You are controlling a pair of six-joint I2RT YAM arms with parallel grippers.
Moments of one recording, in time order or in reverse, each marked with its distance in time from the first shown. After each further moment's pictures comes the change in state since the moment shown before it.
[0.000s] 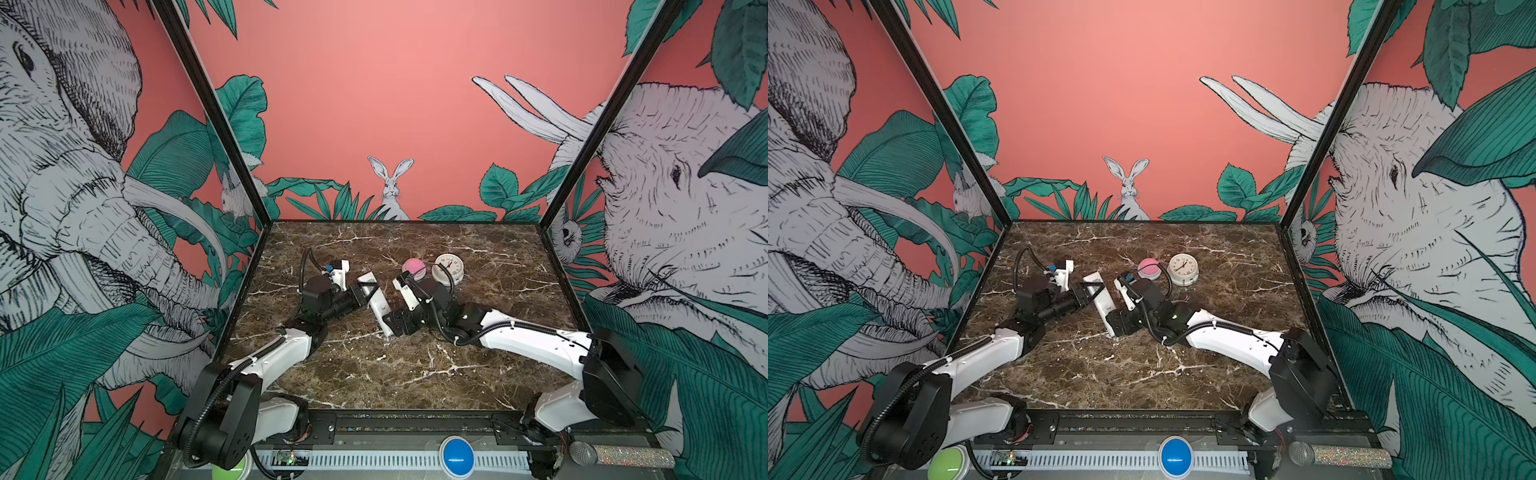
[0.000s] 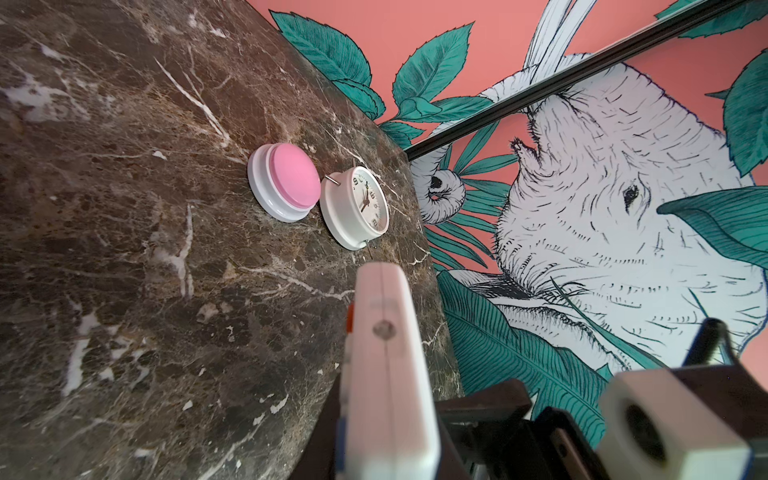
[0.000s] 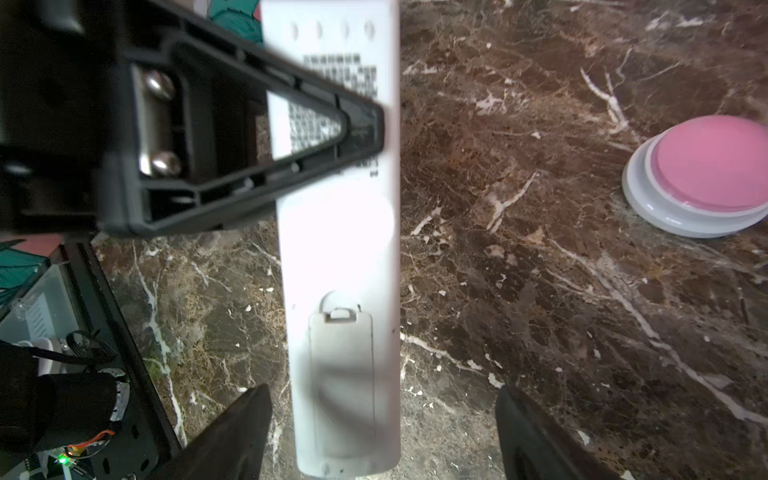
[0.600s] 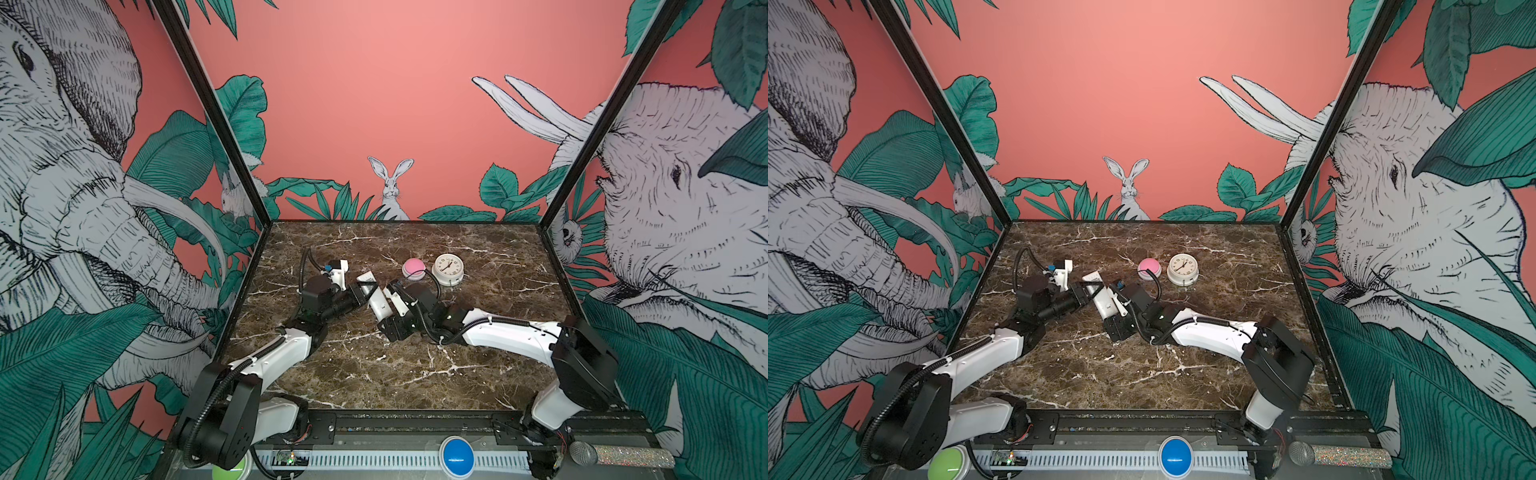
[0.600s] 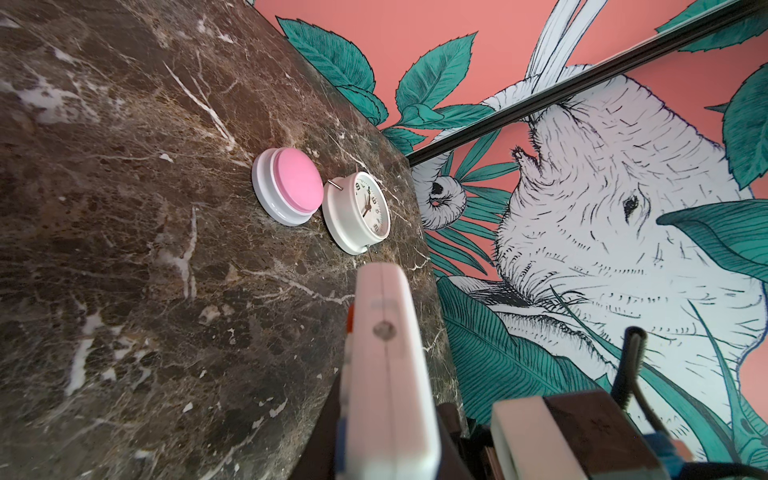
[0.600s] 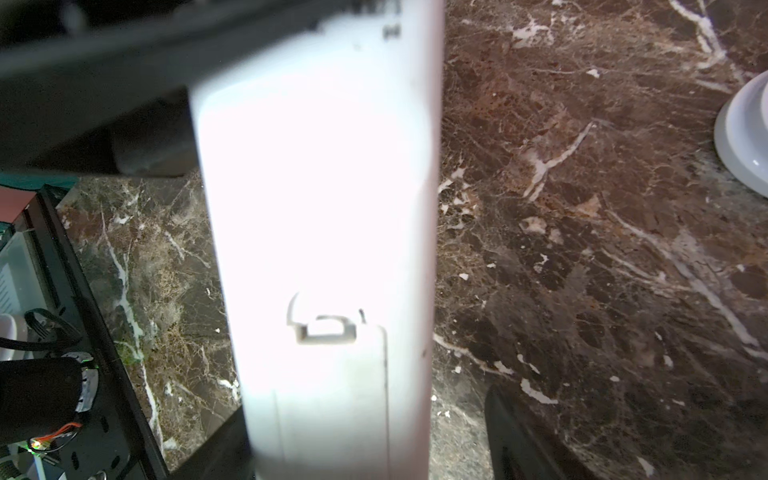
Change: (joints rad) left arm 0.000 0.000 0.000 0.003 -0.015 -0.018; right arm 0.011 0.116 0.023 0.021 -0.029 -0.004
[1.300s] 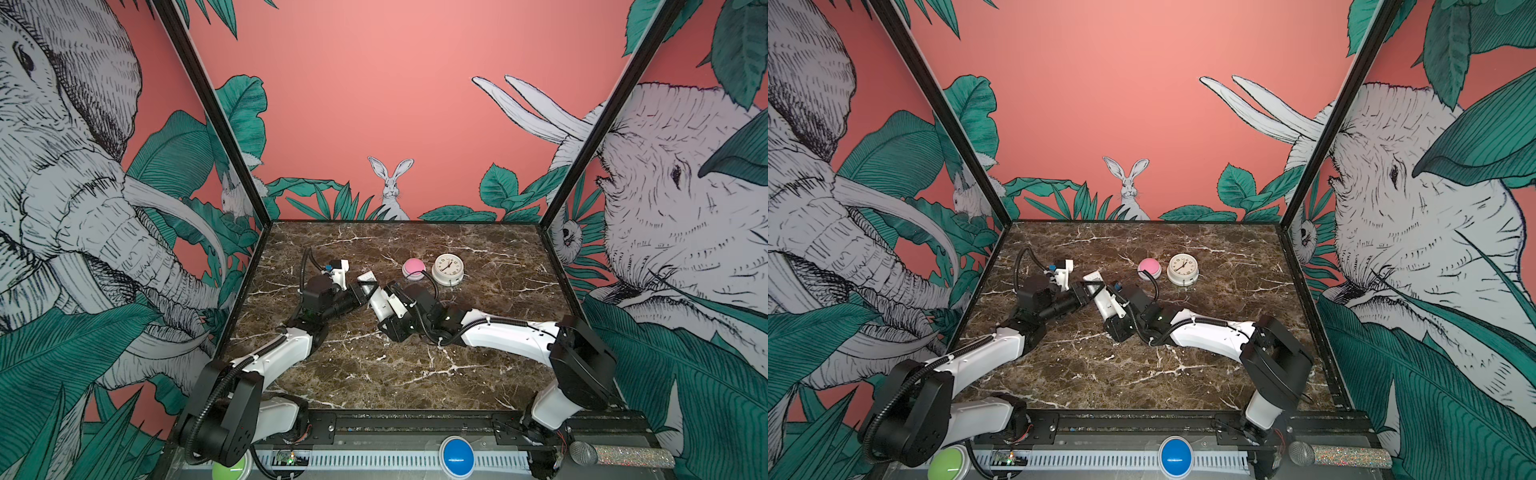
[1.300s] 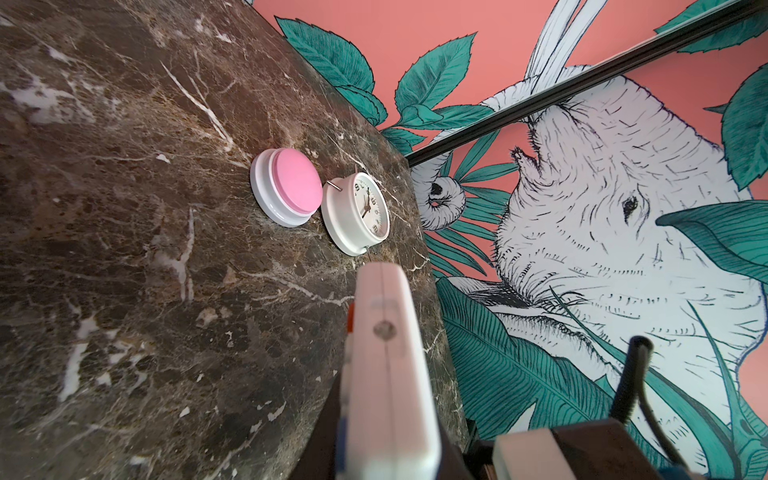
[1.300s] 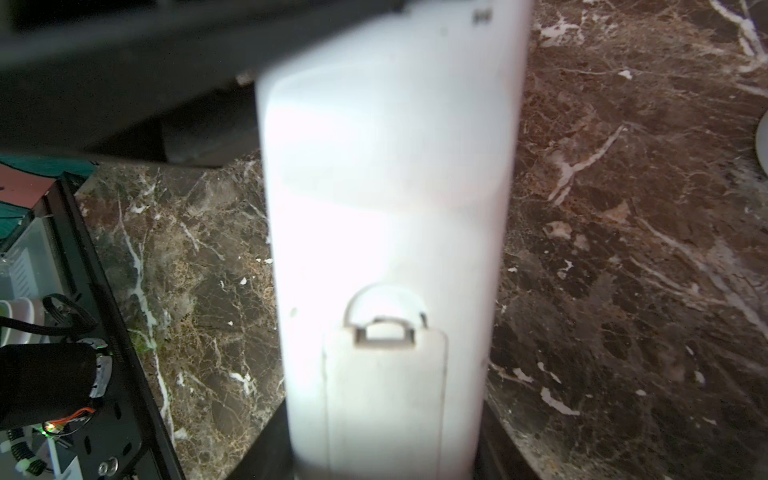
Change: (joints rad) left arm 0.000 0.014 0.002 0.016 -0.002 -0.003; right arm 0.007 0.005 0.001 0.013 -0.020 -0.012
